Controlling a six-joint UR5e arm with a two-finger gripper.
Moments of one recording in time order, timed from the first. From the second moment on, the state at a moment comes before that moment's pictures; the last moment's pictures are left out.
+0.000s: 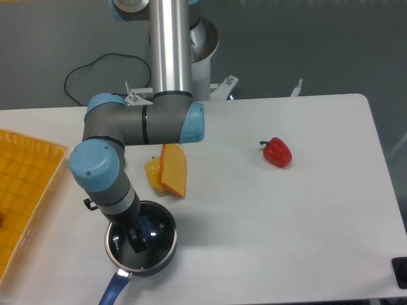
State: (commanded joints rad) arm 2.10 -2.13 -1.38 -1.13 1.64 1.19
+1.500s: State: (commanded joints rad) arm 2.12 -2.04 -1.37 -1.32 1.62 1.16
